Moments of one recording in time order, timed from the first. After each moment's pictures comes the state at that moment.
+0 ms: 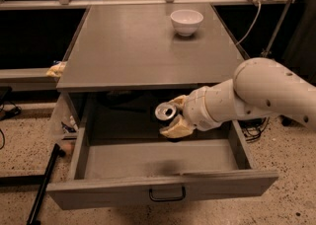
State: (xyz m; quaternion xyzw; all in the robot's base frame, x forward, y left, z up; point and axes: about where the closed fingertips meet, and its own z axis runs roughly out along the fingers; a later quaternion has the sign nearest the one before) arm 0.509 -0.045 0.787 -0.61 0.69 0.15 0.36
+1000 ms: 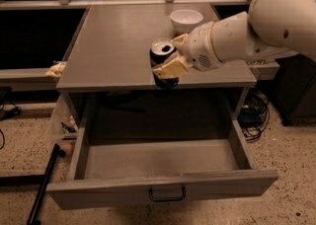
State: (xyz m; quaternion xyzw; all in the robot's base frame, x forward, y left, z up) arm 0.577 -0.029 0.929 -0.54 0.69 0.17 0.45
